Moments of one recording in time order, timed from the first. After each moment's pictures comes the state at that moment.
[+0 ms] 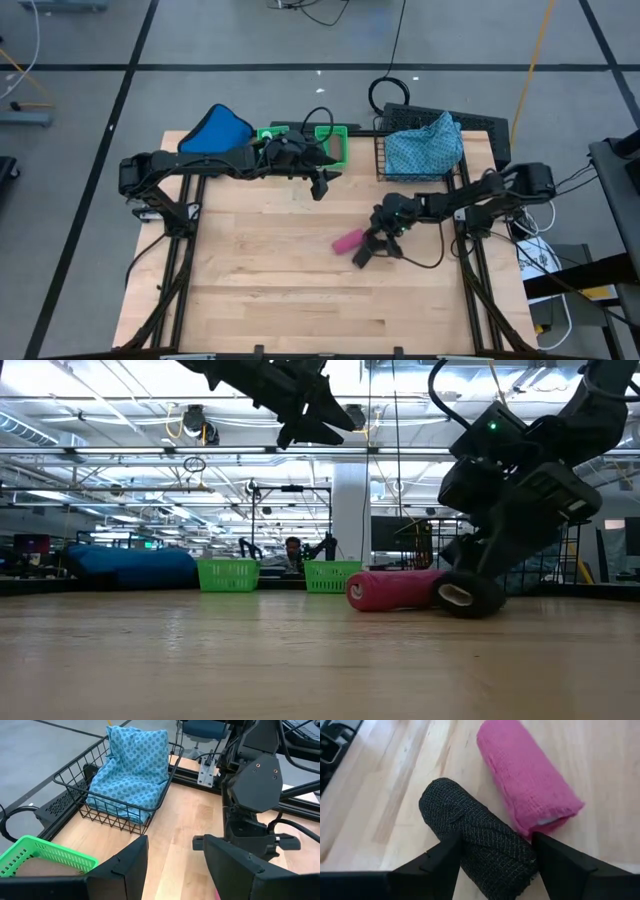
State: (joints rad) left arm 0.23 1.60 1.26 -0.09 0.04 -0.13; right arm -0.06 1.47 0.40 0.30 -0.44 0.09
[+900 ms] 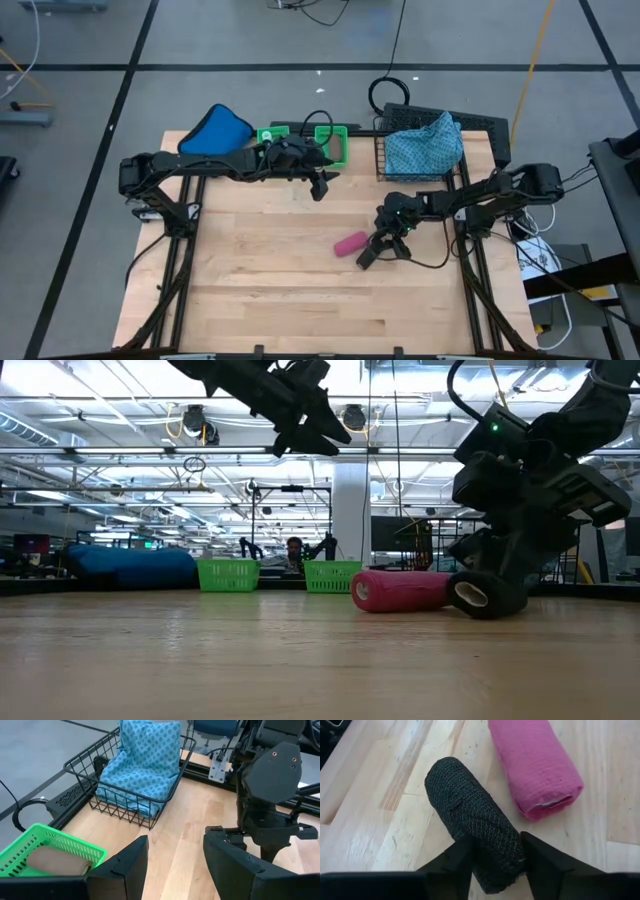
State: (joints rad) left arm 0.23 1.60 1.22 -0.06 -0.01 -0.14; right arm -0.06 1.42 0.37 0.08 -0.45 -0.07
